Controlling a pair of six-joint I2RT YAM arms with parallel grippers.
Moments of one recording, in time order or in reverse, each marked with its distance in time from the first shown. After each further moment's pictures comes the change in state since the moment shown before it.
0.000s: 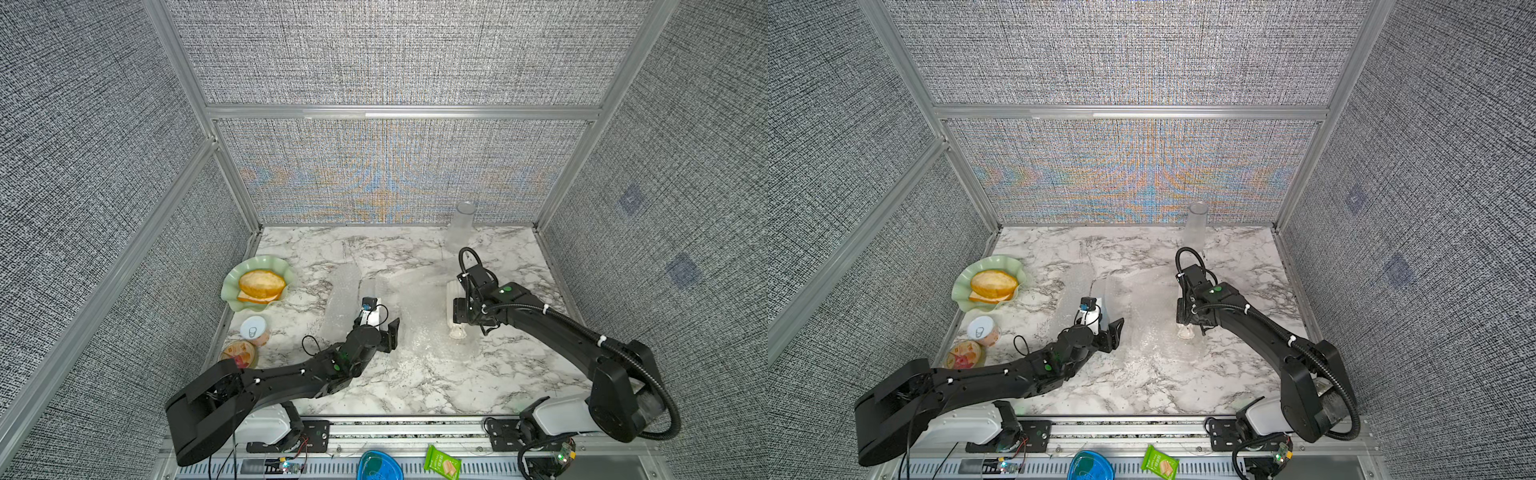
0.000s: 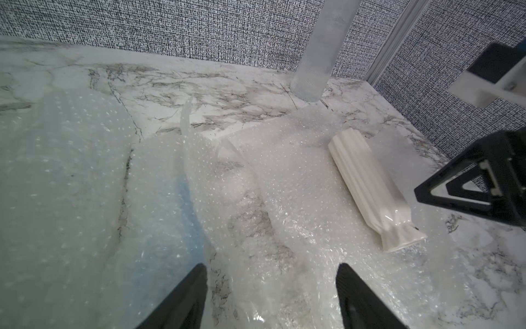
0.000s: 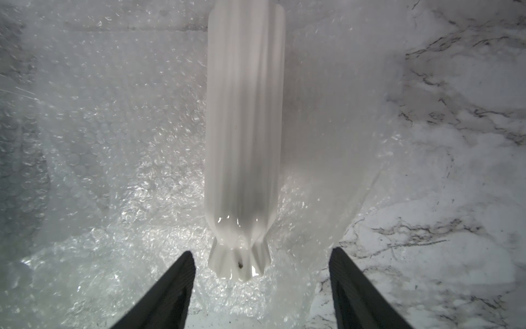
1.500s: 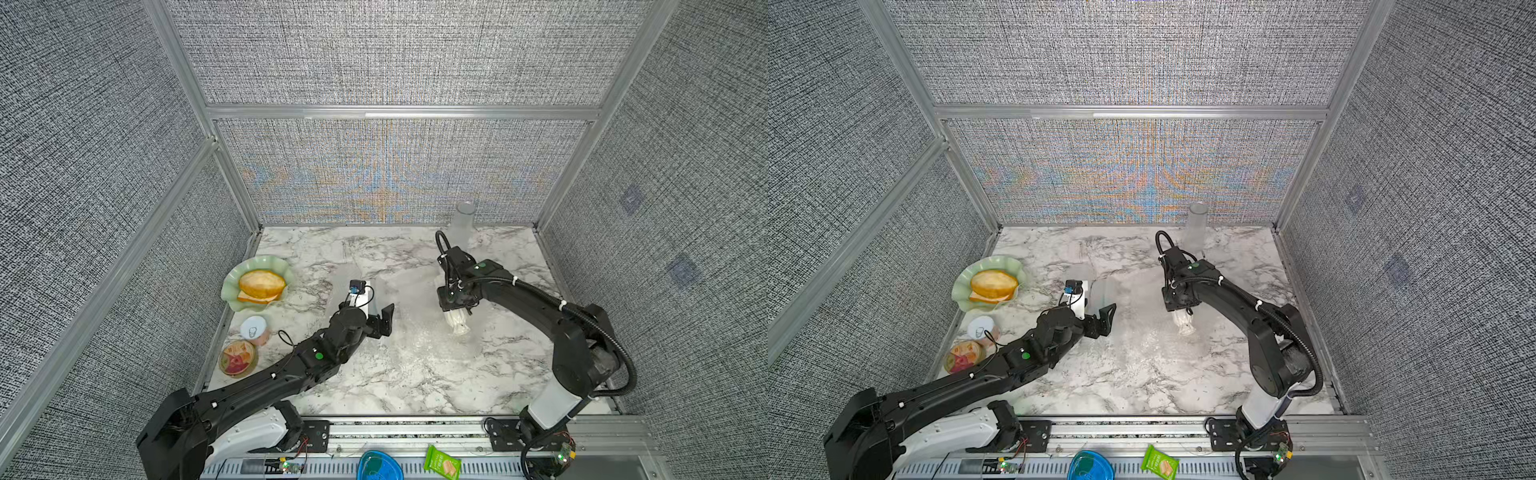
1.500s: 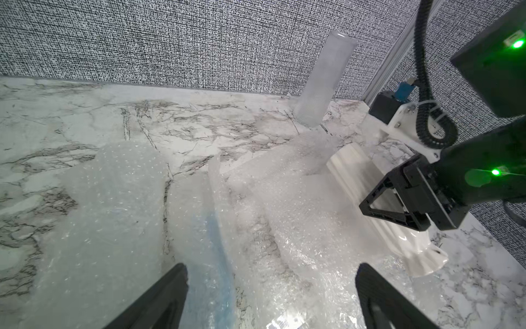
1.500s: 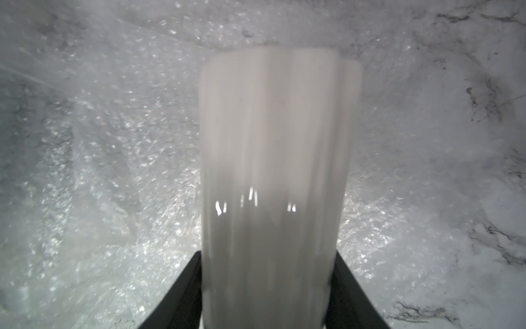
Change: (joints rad) left arm 0.121 -0.165 0.146 -0.310 0.133 0.048; right arm 0.030 0.252 0.277 -0.077 -0.057 -0.309
